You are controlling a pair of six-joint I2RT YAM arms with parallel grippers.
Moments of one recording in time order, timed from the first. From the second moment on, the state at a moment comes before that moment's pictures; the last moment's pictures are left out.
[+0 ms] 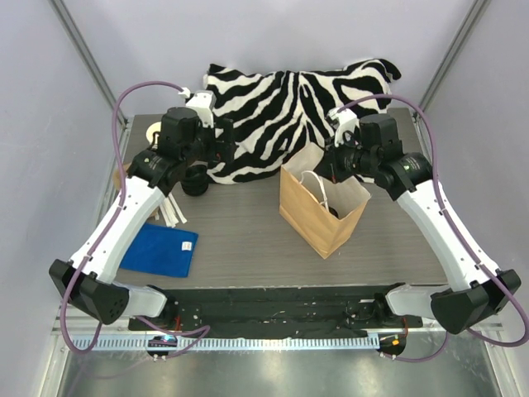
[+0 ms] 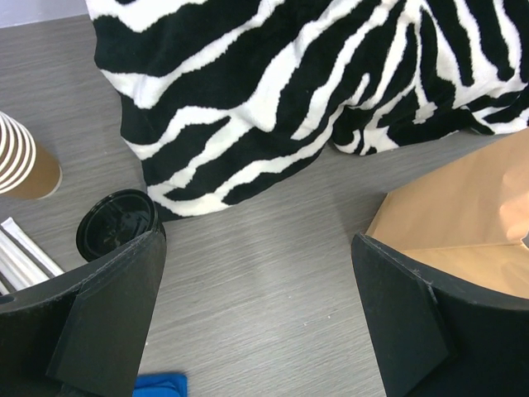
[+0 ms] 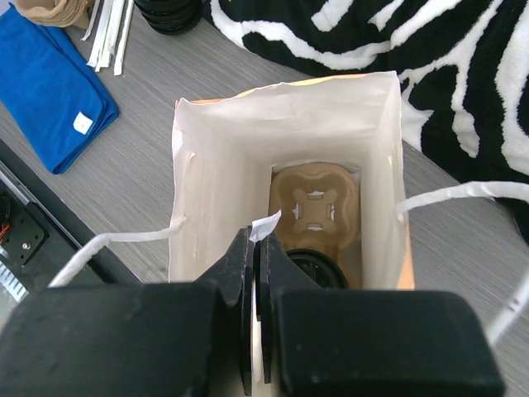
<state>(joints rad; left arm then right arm) -0.45 1.34 1.49 -0.59 -0.08 -0.18 0.40 1.26 1.43 -0.76 -0.35 0.00</state>
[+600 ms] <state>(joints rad) -0.41 1.44 1.55 -0.67 -0.02 -0.18 0.40 1.33 1.58 -0.74 -0.36 0.03</state>
